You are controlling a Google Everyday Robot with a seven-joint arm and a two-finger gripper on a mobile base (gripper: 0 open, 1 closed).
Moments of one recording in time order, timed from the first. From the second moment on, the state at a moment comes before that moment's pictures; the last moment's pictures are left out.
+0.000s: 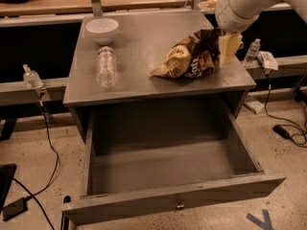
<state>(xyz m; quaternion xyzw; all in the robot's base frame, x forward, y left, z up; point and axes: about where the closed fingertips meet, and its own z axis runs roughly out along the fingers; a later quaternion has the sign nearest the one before) 0.702 -0.182 0.950 -0.77 0.54 -0.20 0.27</state>
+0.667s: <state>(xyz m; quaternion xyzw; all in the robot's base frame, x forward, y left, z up) 0.682 -0.185 0.973 -0.79 0.48 -0.19 0.34</state>
